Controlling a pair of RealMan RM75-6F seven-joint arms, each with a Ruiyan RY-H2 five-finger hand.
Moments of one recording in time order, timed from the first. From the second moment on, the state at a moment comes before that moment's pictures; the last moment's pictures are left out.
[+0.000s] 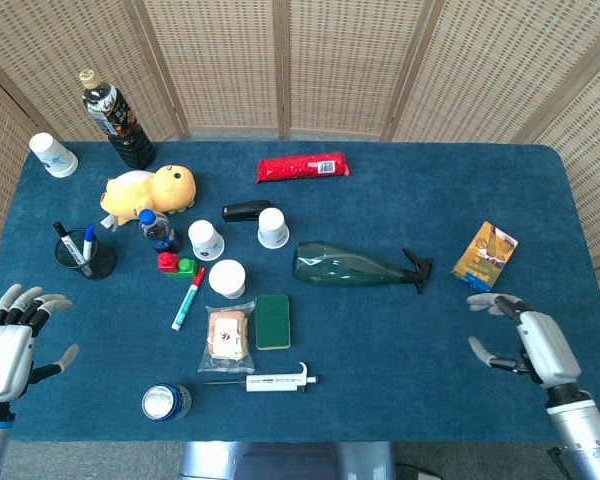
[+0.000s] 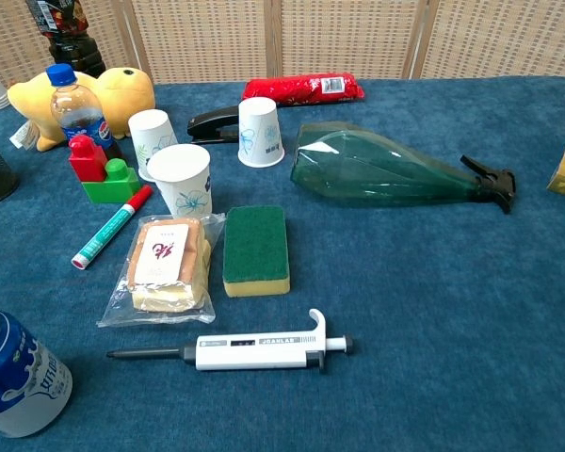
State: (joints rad) left arm -0.06 -1.13 -0.05 -1.84 1.51 1.52 0.18; right arm 0.20 -0.94 0.09 -1.90 -1.56 1.27 0.46
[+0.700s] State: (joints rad) left arm -0.08 -1.13 -0.06 -1.82 1.48 1.48 0.15; right arm 0.61 -1.10 0.16 -1.90 -1.52 0.86 0.69
